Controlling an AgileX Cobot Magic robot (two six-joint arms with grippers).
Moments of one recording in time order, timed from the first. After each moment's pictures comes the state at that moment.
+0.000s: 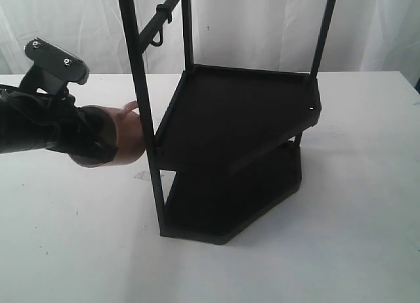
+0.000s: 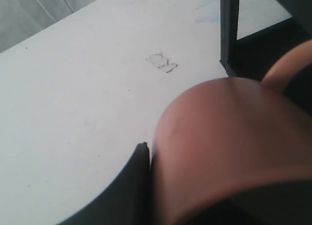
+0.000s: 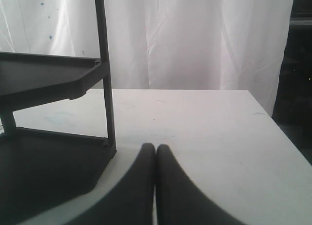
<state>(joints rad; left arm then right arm) -0.33 1.37 -0.73 -1.68 -0.07 1.87 0.07 0.04 -0.01 0.01 0.10 0.03</state>
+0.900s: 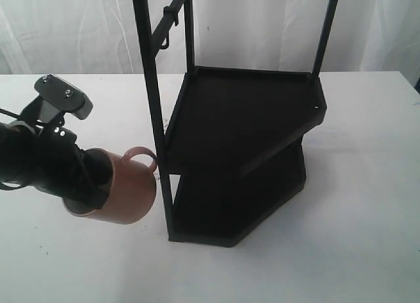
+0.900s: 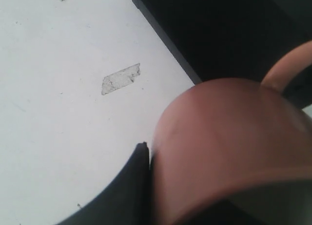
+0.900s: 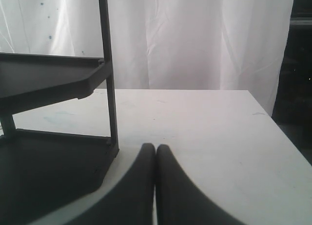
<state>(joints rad) -0.29 1.31 -0.70 -0.64 0.36 0.84 0.07 0.04 -0.01 0.01 0.10 0.03</state>
